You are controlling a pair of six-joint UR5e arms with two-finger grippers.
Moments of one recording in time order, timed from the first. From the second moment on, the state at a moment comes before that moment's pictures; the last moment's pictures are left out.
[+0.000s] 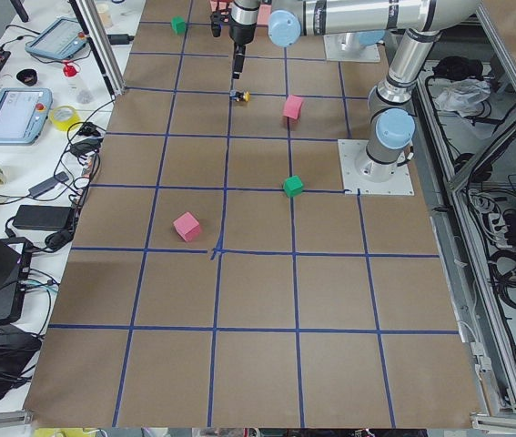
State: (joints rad) left arm -1.68 -1.57 -1.79 -1.16 1.59 -0.14; right arm 1.69 -1.53 1.57 -1.66 -1.55 -0.06
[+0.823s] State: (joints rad) left arm -1.88 -1.67 -2.05 -0.62 1.67 -0.37; right arm 1.69 -1.54 1.57 -1.67 -1.55 -0.07
